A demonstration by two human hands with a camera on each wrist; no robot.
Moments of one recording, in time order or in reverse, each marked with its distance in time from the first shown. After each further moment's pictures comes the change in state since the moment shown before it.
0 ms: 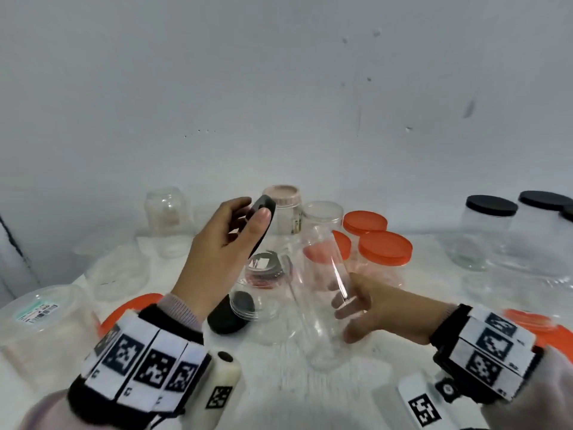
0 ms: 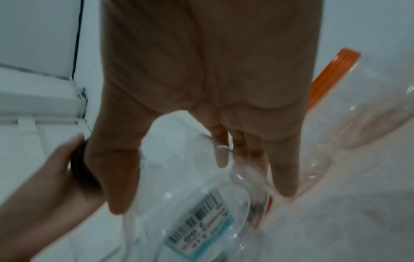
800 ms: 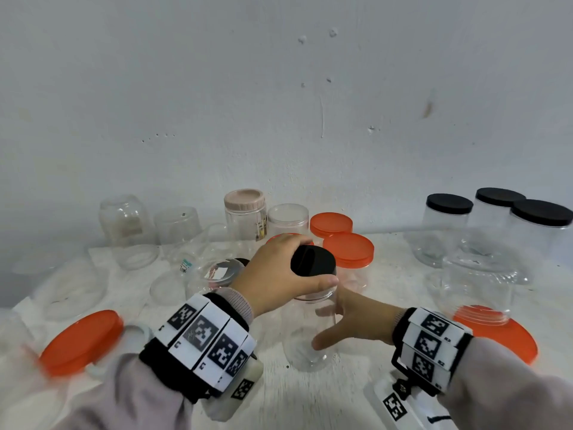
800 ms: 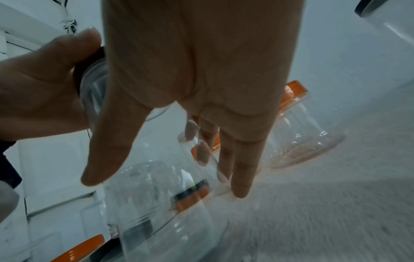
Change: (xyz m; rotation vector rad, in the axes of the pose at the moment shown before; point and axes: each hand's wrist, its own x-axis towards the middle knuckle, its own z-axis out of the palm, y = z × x) left_hand 0.016 0.000 0.110 0.455 -0.498 0.073; right_hand 0.014 0.046 -0.032 -0.120 0.006 -0.001
